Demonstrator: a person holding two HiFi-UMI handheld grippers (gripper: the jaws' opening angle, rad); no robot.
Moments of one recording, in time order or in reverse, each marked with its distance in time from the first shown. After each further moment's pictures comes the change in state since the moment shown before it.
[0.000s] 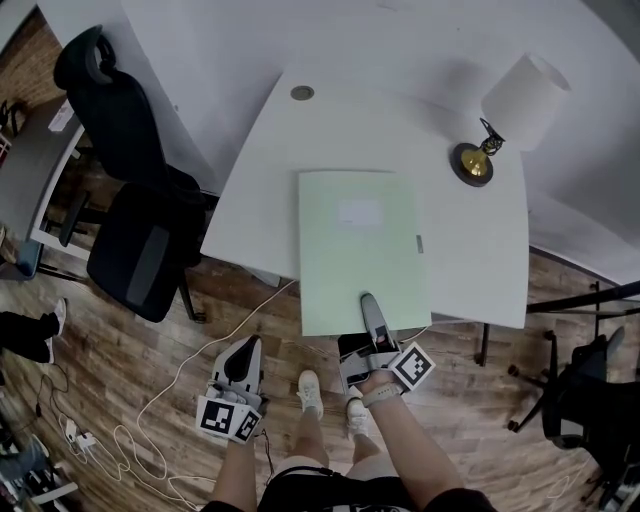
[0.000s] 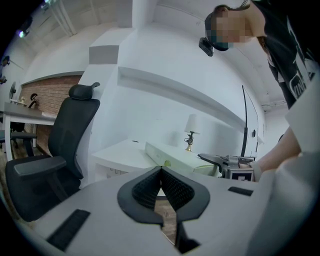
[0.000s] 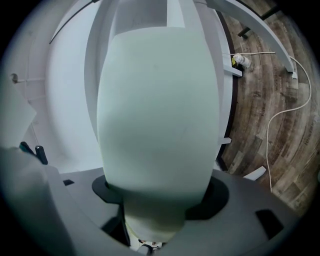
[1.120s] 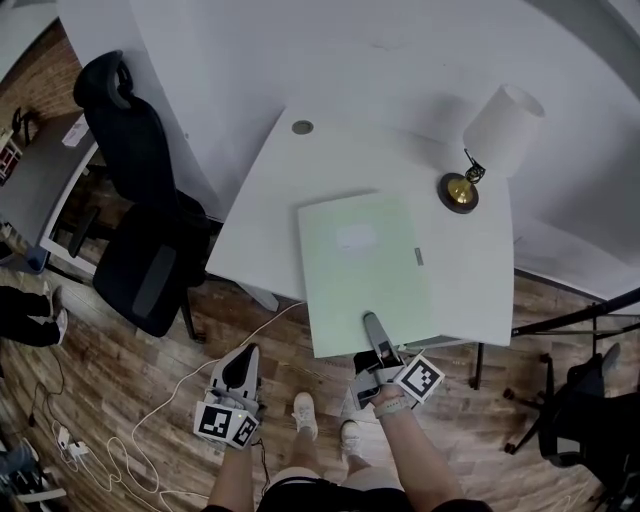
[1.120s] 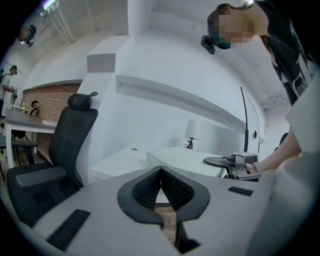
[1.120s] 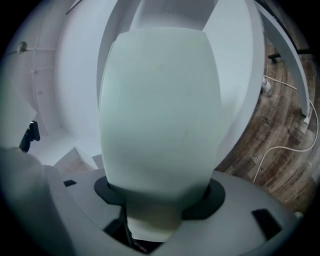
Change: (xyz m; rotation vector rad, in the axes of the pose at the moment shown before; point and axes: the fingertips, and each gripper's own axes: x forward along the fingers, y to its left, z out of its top) left arm -0.003 -0.018 0.036 0.027 -0.061 0.019; right arm -0.014 0.045 0.030 -0.280 0.132 -0.016
